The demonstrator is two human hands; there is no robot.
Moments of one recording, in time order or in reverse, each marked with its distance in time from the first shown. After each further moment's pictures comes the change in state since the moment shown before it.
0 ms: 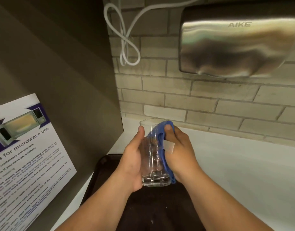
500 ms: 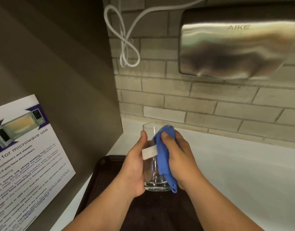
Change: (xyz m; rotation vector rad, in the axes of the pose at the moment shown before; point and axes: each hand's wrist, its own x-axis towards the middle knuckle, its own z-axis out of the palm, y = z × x) left_hand 0.001 -0.010 0.002 -0.063 0.021 -0.084; right_hand -0.001 0.024 -0.005 0.203 -0.077 0.041
